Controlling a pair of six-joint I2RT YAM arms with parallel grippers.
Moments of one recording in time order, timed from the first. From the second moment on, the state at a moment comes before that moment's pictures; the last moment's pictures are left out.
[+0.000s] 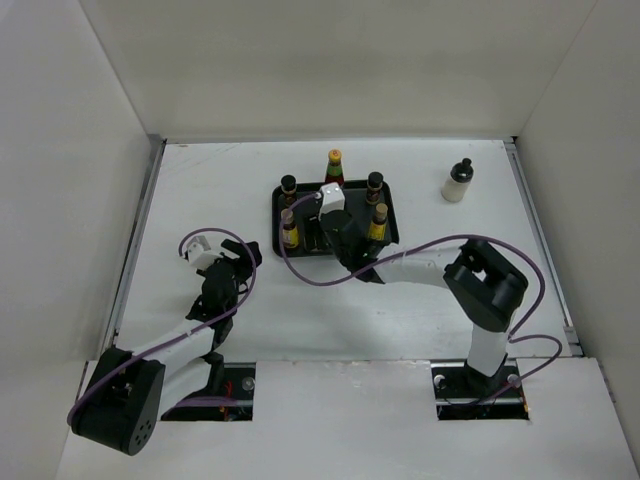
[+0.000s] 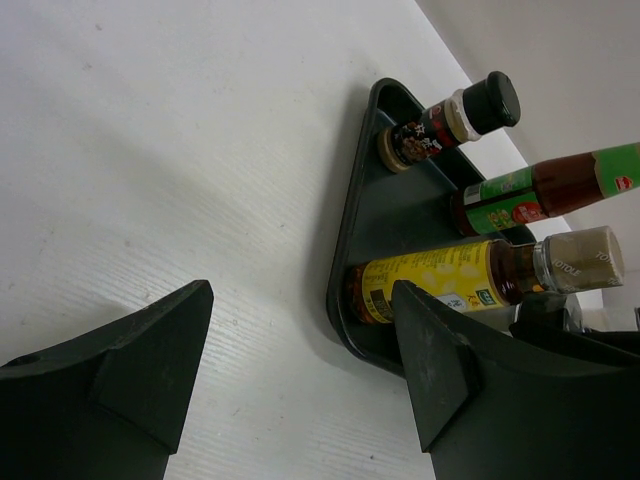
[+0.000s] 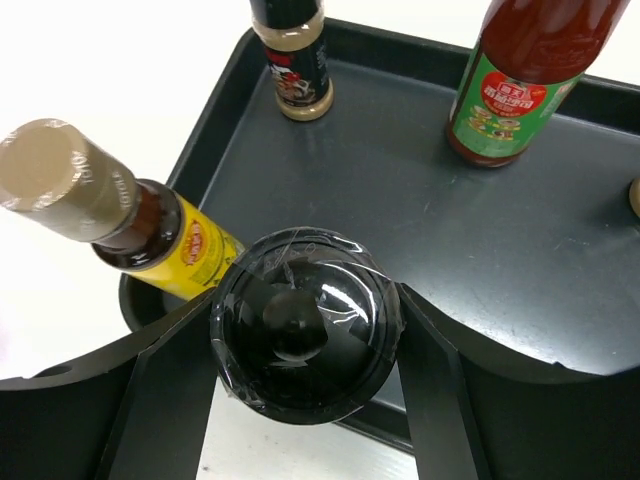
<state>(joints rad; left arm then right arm) -0.33 1.00 0.10 0.64 -0.39 -0.91 0.89 1.84 1.10 0.36 0.40 0.25</state>
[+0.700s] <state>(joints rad) -0.33 1.02 0.10 0.64 -0.39 -0.91 0.65 1.34 1.05 0.23 0.49 0.21</state>
